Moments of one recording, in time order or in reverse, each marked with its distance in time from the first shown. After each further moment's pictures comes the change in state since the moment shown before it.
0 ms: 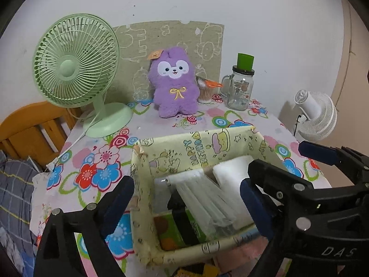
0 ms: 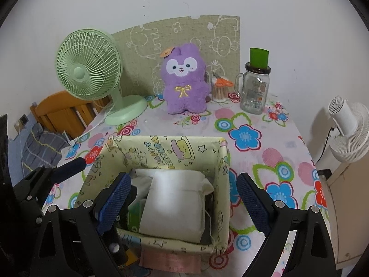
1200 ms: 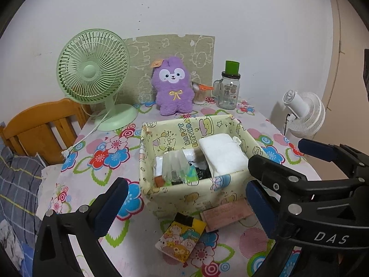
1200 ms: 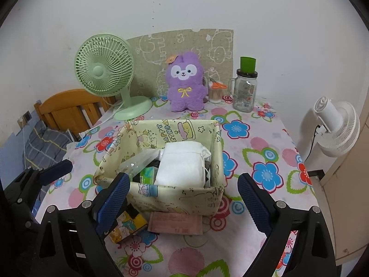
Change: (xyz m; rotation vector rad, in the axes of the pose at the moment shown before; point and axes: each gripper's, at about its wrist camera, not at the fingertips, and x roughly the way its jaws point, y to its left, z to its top) left arm -0.073 -0.012 -0.045 0.002 -0.055 0.001; right arm -0.068 0.015 -0.048 -0.016 -0.060 -0.029
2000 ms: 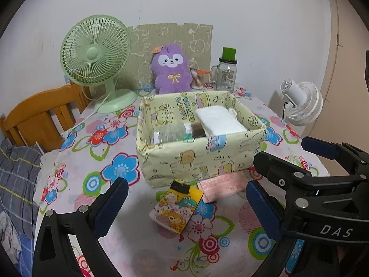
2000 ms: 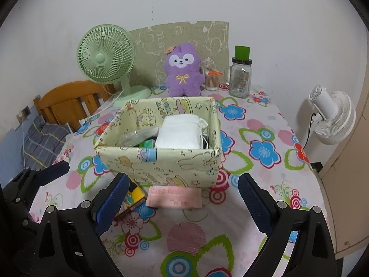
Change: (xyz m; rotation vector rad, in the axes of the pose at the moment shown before) left arm -0.005 -0.002 -0.043 -0.003 0.042 -0.009; right arm -0.011 0.001 -0.046 0.009 0.019 -0.013
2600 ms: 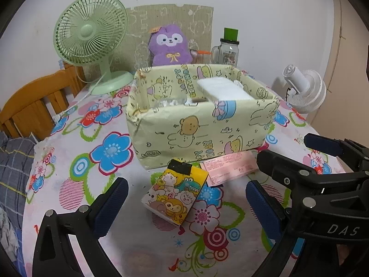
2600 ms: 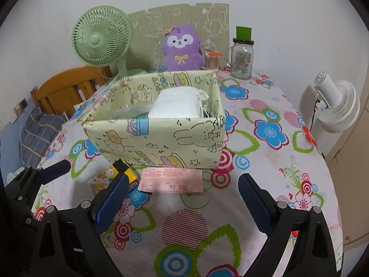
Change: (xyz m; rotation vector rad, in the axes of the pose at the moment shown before) left arm 0.035 0.002 -0.024 0.003 0.072 -0.007; right arm 0.031 -0.002 -0.025 0.002 0.071 -0.002
